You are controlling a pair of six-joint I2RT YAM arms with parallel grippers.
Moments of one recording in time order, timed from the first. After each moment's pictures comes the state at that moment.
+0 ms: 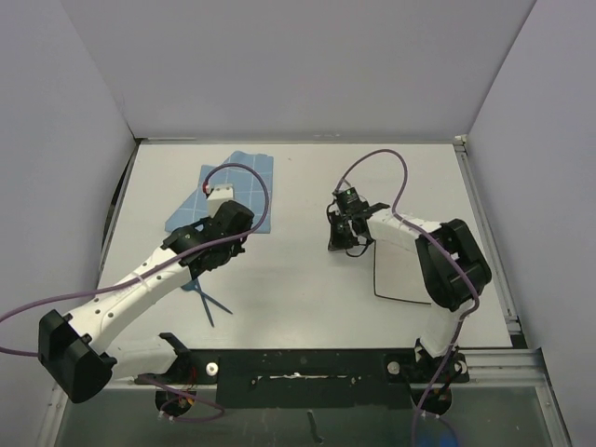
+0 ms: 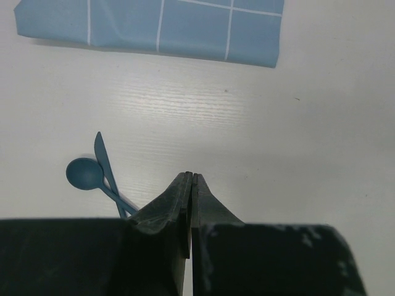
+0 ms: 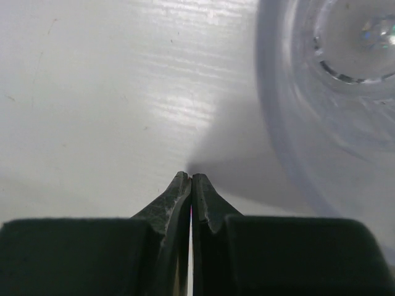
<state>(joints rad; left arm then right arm) -0.73 1.19 1.05 -0.80 -0.58 -0.67 0.50 1.78 1.08 -0.37 -0.07 0.45</state>
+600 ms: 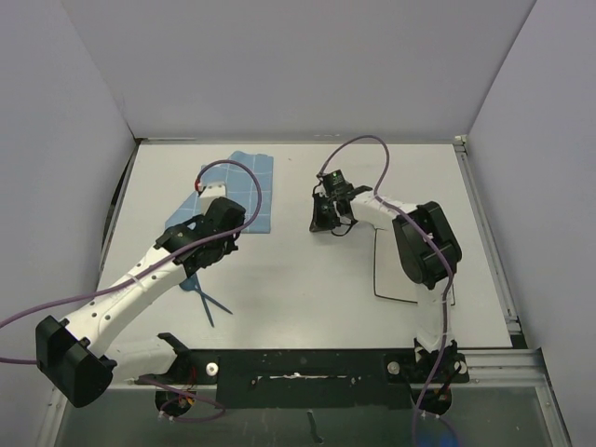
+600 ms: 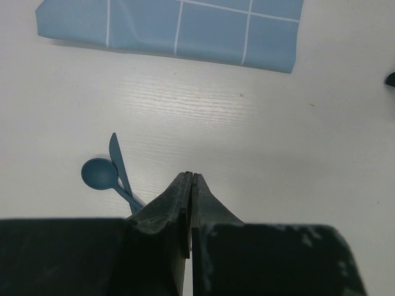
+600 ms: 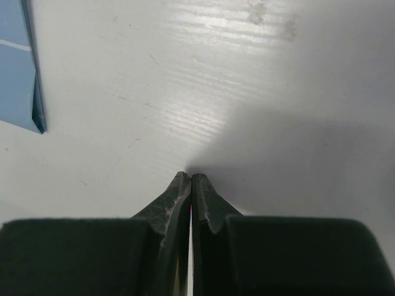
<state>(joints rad) -0.67 1.17 1.05 -0.82 -0.57 -0.63 0.50 2.06 1.40 -0.36 -0.17 0.45</state>
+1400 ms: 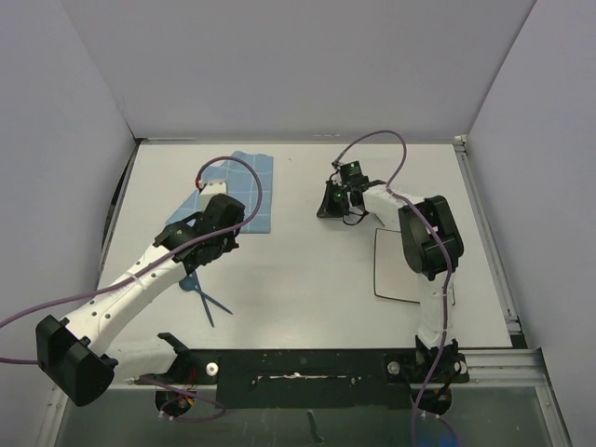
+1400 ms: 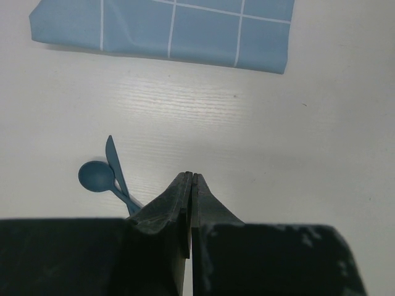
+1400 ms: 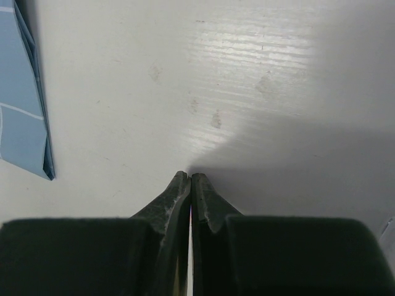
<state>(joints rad) -0.65 1.18 1.08 -0.82 -0.54 -0.61 0.38 2.13 1.46 -0.25 -0.27 0.45</state>
